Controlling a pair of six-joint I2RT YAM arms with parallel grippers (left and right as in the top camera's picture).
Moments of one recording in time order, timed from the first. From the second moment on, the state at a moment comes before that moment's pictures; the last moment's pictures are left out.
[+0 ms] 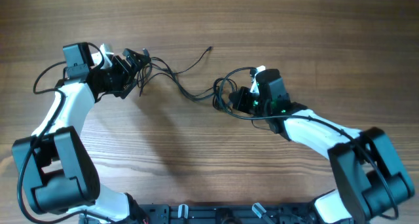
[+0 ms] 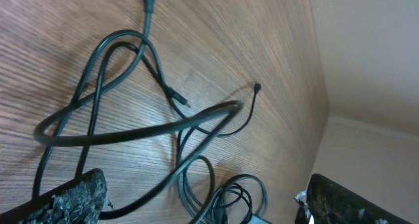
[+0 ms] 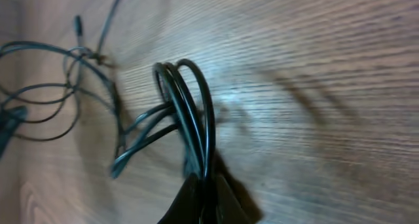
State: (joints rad) left arm 0.23 1.72 1.03 -0.34 0.74 -0.62; right arm 0.43 1.69 0.70 0.17 -0.32 0.77
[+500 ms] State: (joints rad) left arm -0.25 1.58 1.03 -0.42 0.34 -0.74; right arm 0.43 1.69 0.70 0.22 -0.29 0.77
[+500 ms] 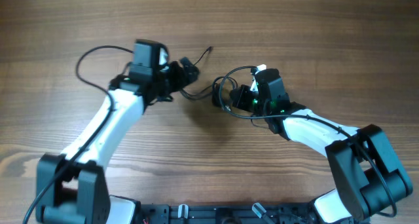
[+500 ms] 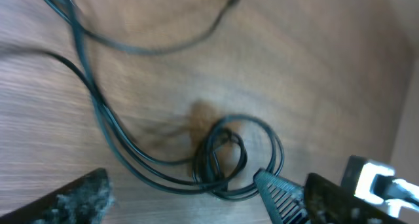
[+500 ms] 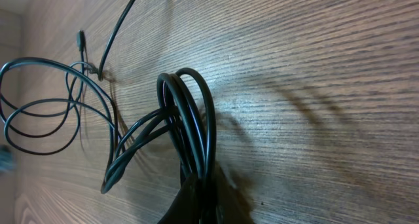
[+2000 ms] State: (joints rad) left arm -0.40 1.73 0.90 -0.19 0.30 -1.56; right arm 0.43 1.69 0.70 0.22 -0.27 0.77
